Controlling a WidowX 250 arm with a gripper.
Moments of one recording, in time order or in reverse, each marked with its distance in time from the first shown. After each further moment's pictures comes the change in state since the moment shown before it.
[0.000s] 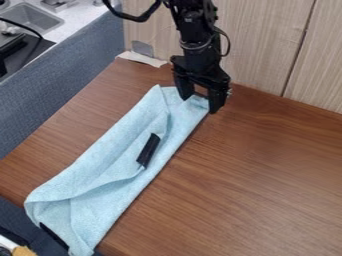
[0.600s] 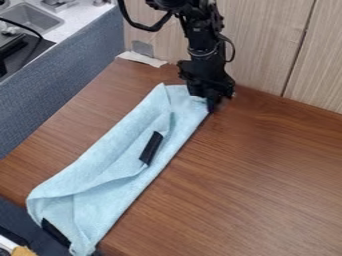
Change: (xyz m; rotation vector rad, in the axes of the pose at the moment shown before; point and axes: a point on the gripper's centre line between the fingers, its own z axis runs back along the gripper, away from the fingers) arm 0.016 0.006 -0.023 0.018 -0.012 0.015
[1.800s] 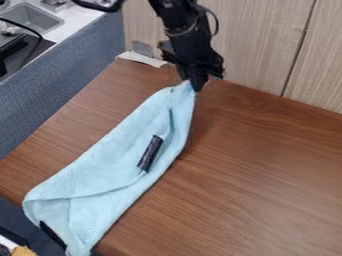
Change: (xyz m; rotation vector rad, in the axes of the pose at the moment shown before) arm -0.024 -0.005 0.073 -0.029 -0.174 0.052
